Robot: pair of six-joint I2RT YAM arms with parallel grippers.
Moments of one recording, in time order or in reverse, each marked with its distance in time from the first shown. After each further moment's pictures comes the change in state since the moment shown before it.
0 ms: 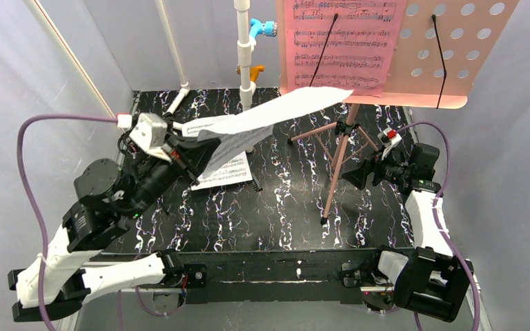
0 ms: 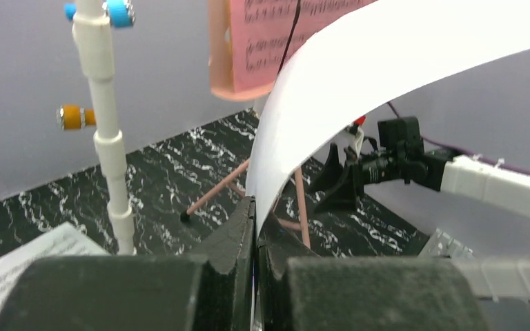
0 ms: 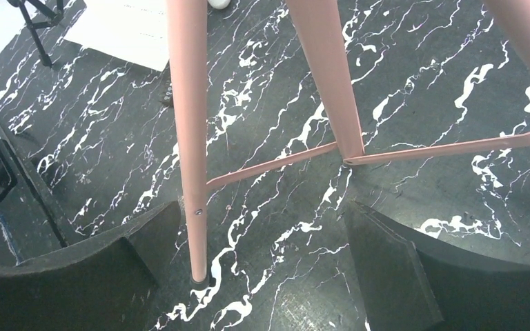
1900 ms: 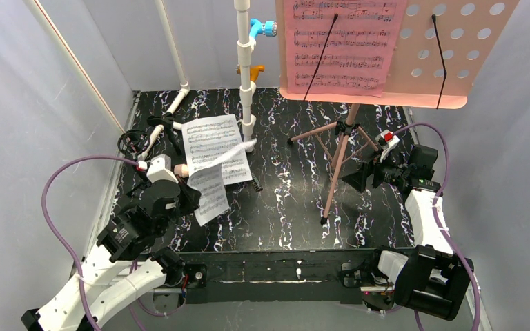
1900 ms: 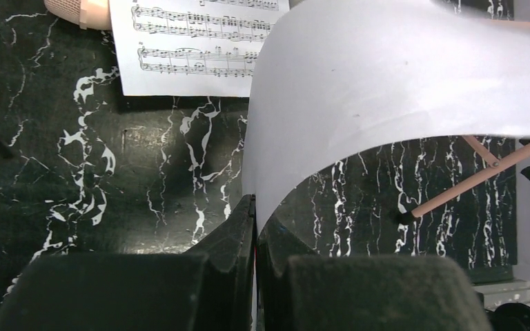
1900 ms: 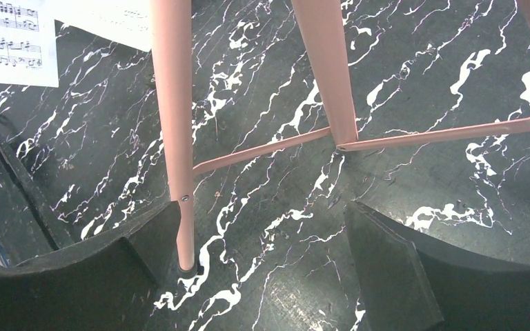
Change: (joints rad) left arm 0.328 -0.266 -0.562 -0.480 -0.134 -0.707; right arm -0.002 0.016 0.000 -0.063 0.023 -0.098
